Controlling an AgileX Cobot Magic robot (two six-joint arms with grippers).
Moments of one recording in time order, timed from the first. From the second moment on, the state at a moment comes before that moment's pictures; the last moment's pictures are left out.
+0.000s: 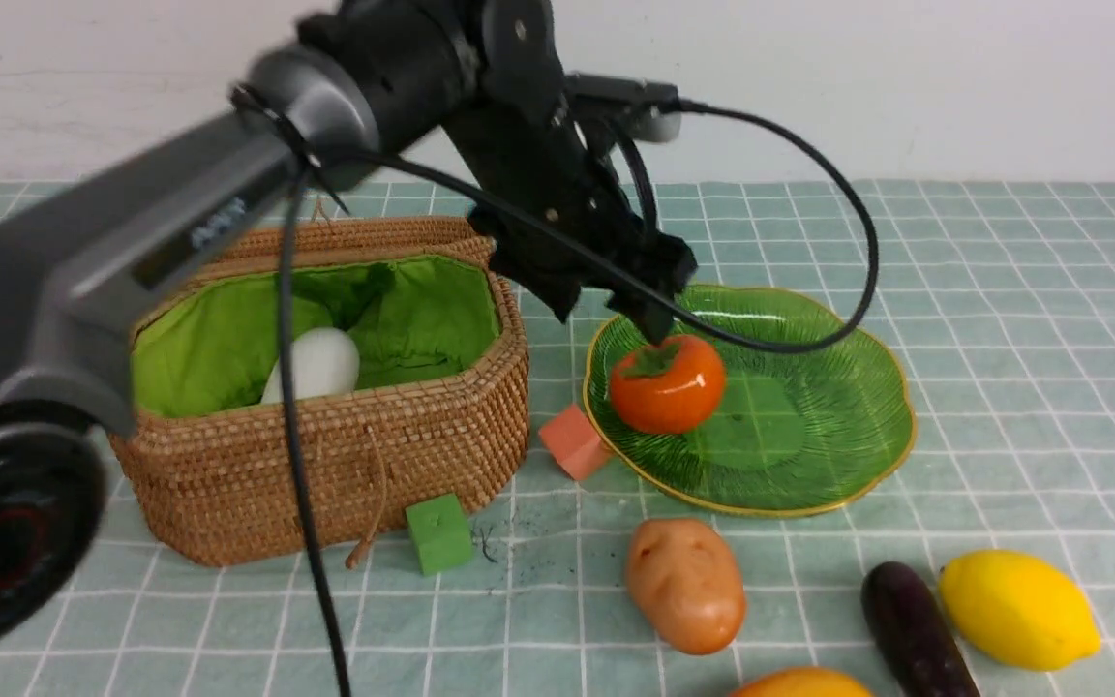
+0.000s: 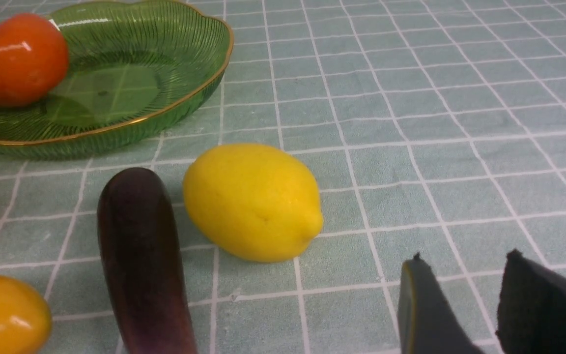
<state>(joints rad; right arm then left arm) -0.05 -0.01 0.02 -0.03 0.38 0.08 -0.53 2.07 -2.14 -0.16 1.20 0.10</state>
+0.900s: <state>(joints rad) -0.05 -0.01 0.02 -0.03 0.38 0.08 -0.53 0.29 -0.62 0.12 1.02 -0.39</state>
